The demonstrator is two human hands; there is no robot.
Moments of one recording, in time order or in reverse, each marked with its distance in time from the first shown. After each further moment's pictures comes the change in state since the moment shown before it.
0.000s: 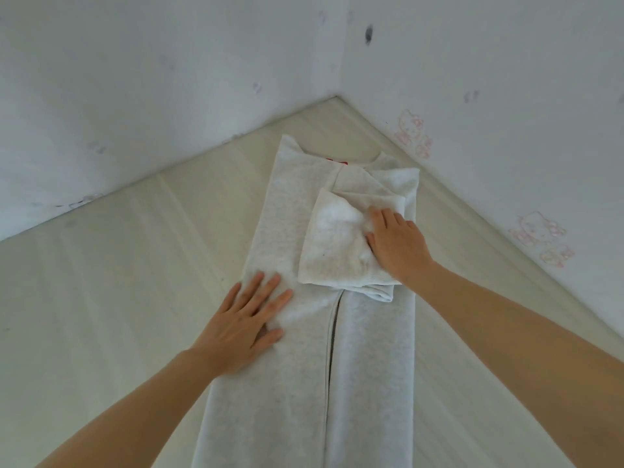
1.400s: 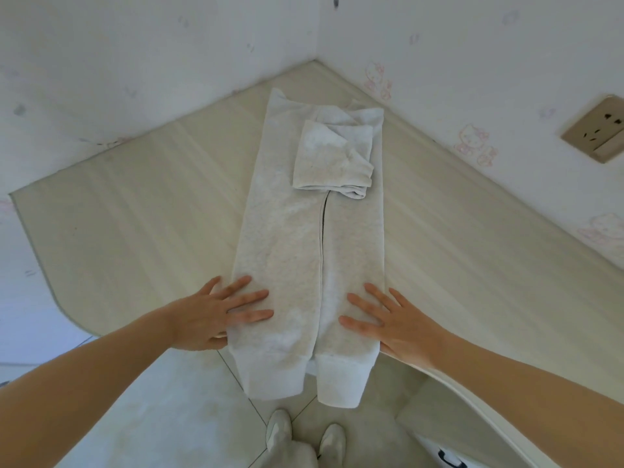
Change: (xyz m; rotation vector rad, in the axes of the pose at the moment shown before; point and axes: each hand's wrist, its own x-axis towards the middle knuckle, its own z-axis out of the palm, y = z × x) left_hand -0.201 0.039 -0.004 0.264 -0.380 0.390; right_hand -0.358 -0.074 -0.006 -0.054 -0.348 -0.519
